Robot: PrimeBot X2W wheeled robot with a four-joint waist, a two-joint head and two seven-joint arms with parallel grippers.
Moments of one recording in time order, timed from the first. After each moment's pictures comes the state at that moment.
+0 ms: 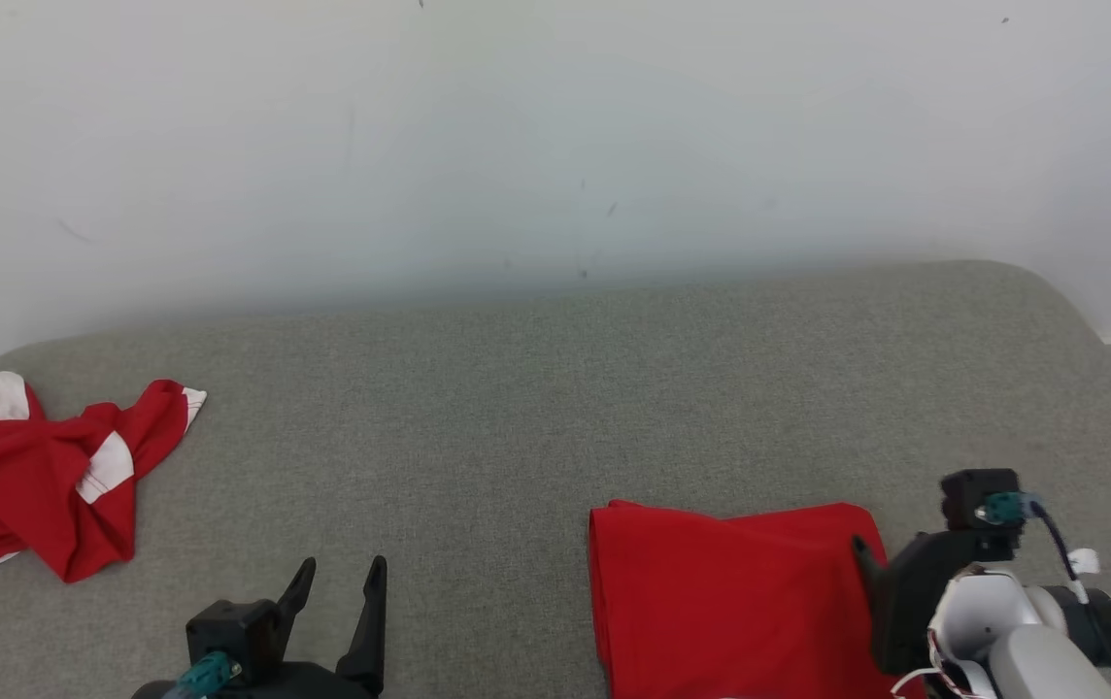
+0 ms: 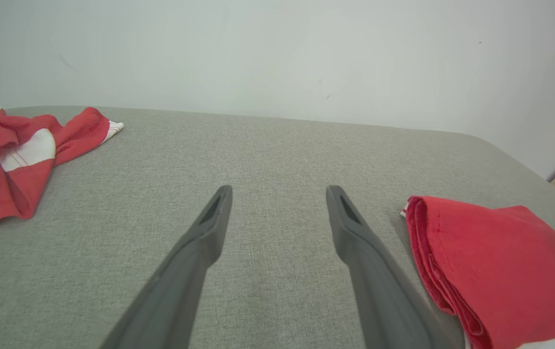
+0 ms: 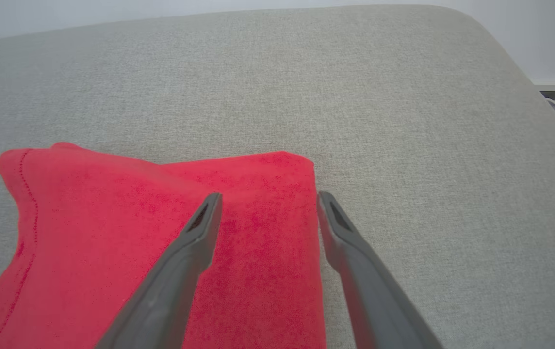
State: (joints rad) left arm -0.09 0.12 -0.35 0.27 -0.31 0.08 -0.07; right arm -0.19 -0.17 0.16 0.33 0.34 -0.12 0.42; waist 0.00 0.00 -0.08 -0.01
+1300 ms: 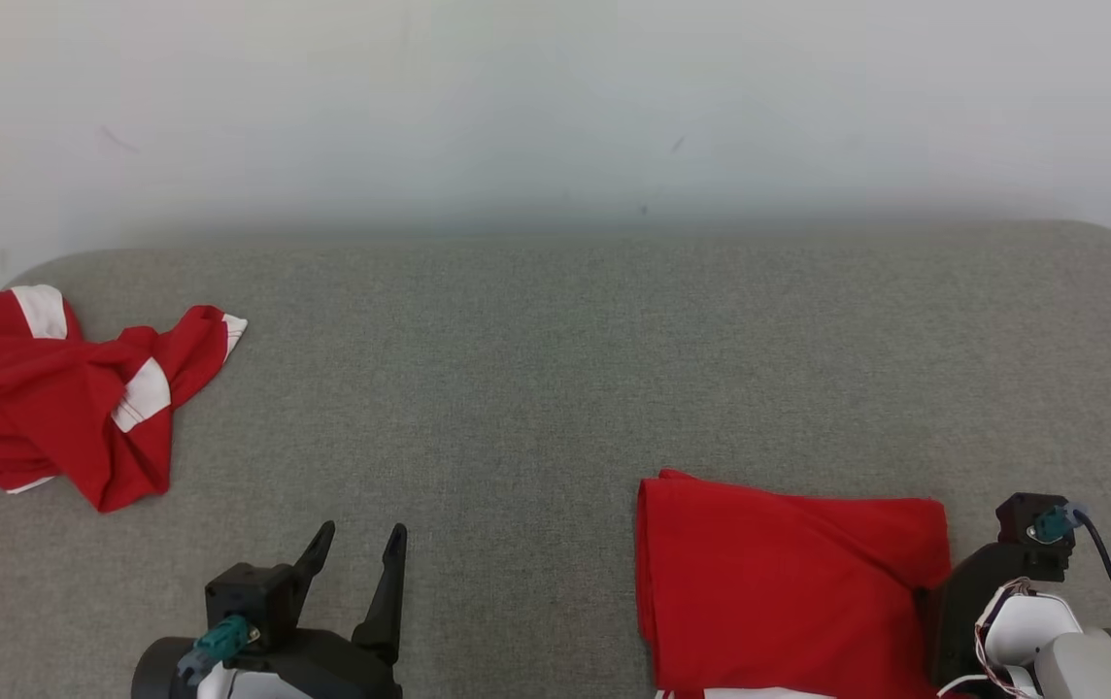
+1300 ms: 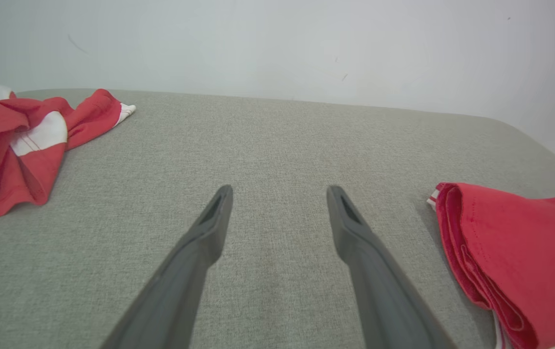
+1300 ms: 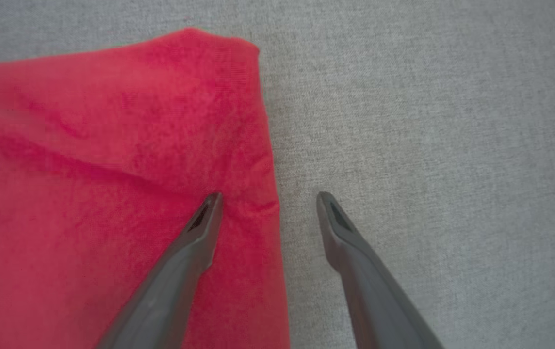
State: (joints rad) left arm -0.13 0.13 -0.39 0.23 -0.29 0.08 -0.03; right arm -0.20 -0.17 0.00 0.49 0.29 -0.12 0.53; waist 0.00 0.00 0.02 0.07
